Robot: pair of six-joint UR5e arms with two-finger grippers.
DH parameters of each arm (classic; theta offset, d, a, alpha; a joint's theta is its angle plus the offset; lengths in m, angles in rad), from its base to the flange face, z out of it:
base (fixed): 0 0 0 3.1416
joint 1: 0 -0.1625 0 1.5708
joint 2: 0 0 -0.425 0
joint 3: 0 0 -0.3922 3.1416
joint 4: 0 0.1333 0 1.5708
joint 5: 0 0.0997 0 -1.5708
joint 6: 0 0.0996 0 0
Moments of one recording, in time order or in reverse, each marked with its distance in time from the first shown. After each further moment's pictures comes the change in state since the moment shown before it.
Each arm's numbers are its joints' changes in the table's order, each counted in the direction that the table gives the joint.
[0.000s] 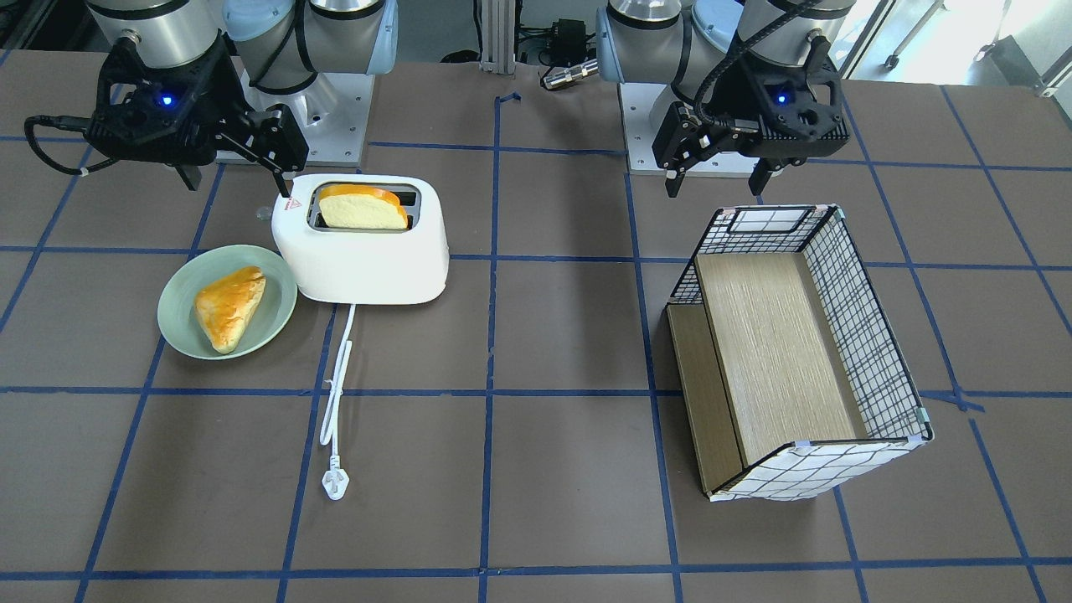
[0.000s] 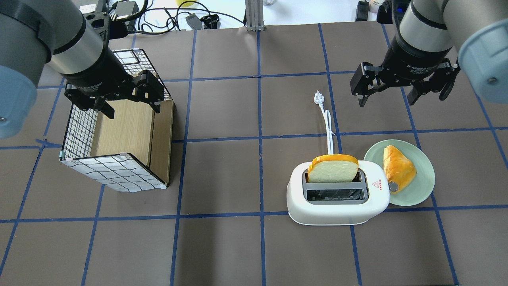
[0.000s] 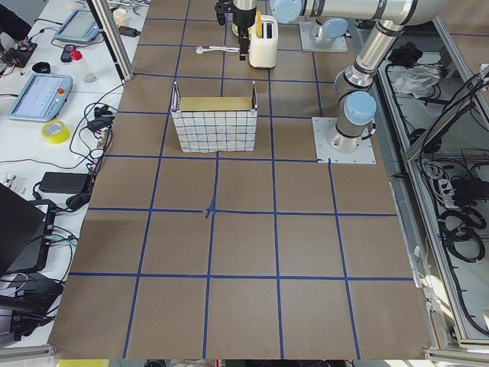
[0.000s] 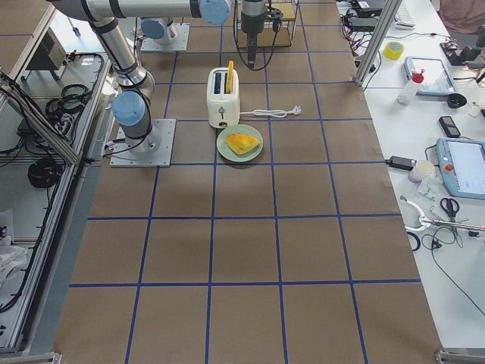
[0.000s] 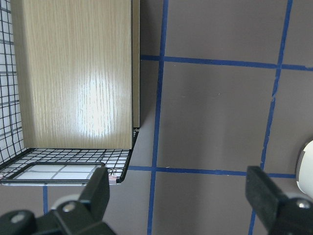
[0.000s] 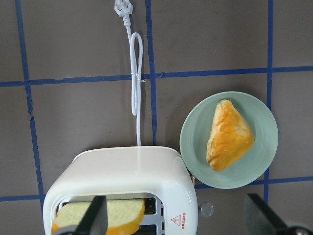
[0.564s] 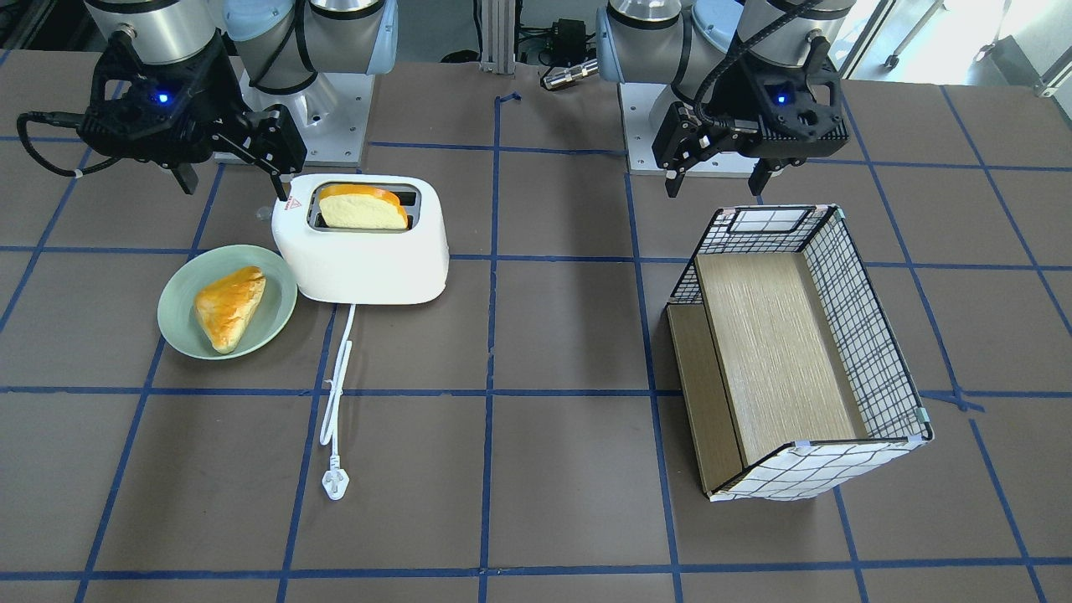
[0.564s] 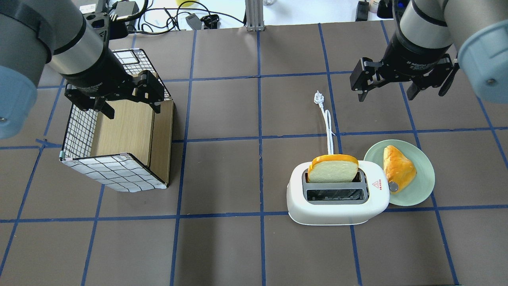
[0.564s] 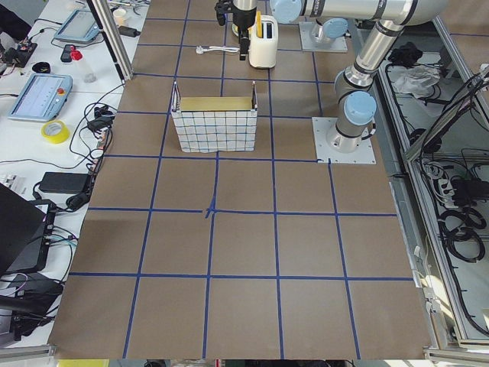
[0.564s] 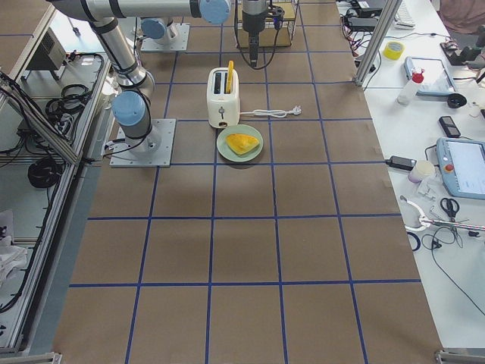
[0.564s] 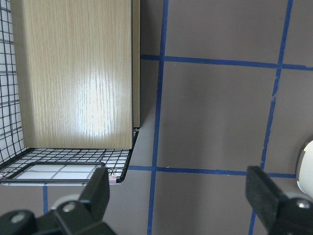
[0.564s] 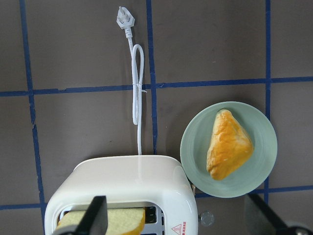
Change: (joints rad) left arm 0.000 0.000 0.001 0.000 0.000 0.000; right arm -0.002 0.001 0.002 -0.023 -0.001 -0.001
